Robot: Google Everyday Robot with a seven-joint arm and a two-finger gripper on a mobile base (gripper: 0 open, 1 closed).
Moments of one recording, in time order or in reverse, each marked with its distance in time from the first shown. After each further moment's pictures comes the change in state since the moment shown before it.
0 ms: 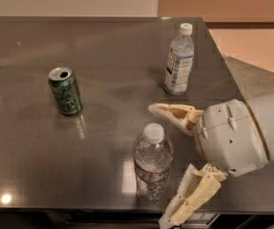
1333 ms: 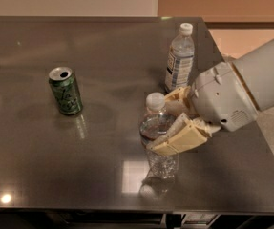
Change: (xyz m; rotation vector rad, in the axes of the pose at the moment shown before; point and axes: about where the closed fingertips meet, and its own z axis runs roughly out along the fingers) arm 0.004 -0.048 -0.012 -0.047 0.132 0.089
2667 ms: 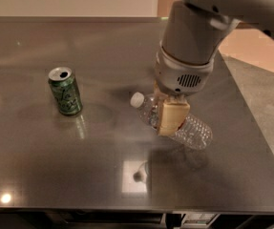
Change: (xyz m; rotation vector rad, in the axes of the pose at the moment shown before) arm 0.030 -0.058 0.005 -0.028 0.716 -0.051
